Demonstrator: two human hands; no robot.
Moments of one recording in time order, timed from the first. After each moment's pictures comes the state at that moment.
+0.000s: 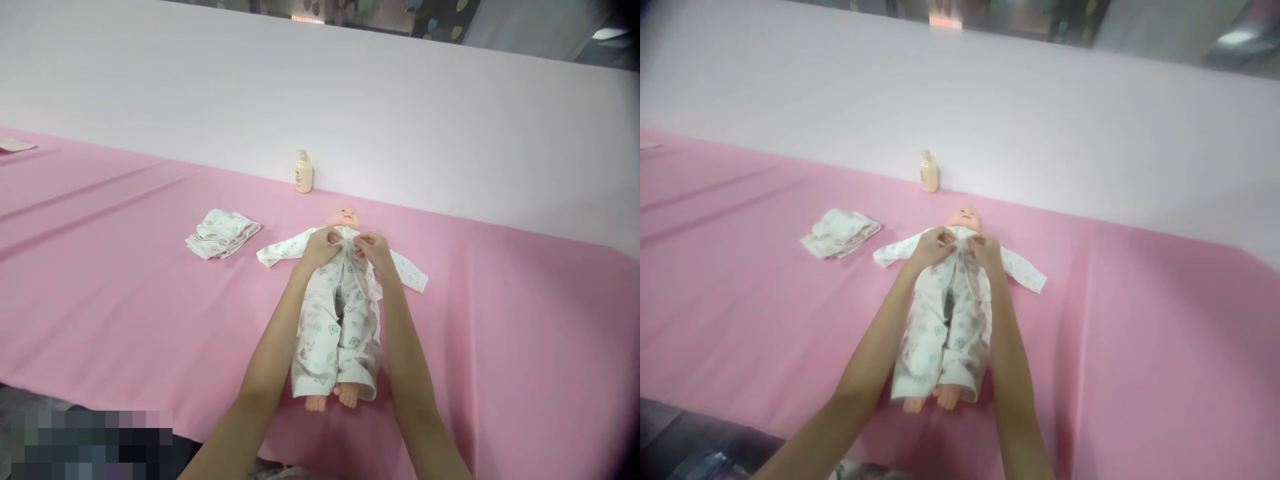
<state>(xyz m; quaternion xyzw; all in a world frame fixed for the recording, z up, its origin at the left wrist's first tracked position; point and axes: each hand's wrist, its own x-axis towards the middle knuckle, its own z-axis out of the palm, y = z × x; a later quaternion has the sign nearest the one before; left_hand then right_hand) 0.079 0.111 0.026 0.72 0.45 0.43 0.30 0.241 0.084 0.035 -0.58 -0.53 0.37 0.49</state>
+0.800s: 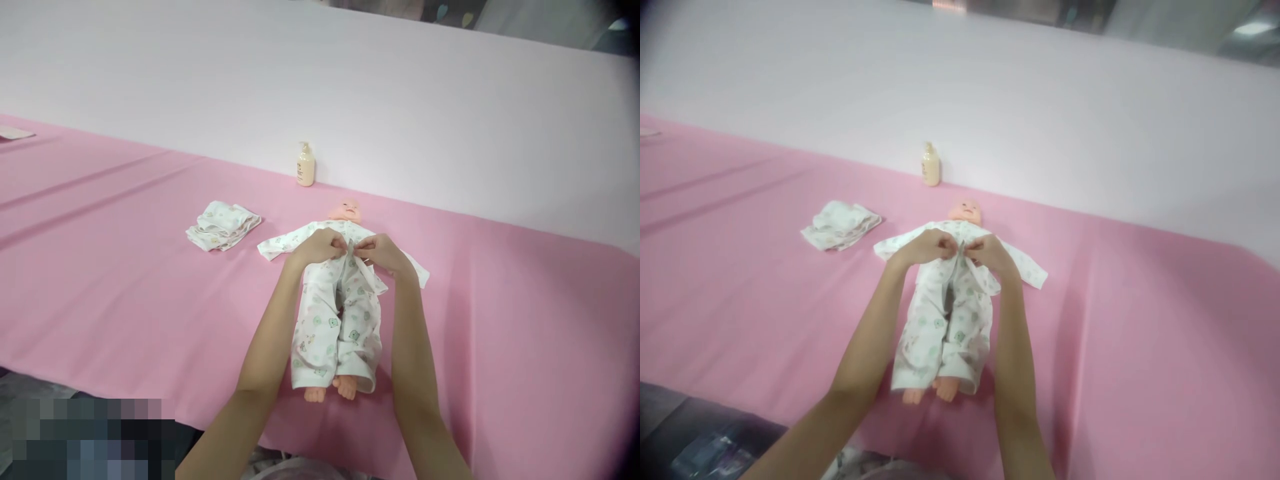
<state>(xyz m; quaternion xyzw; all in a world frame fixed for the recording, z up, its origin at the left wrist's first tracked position) 0.061 0.082 0.065 0.80 0.39 0.26 0.37 0.255 0.057 0.059 -0.56 -0.61 0.44 0.34</state>
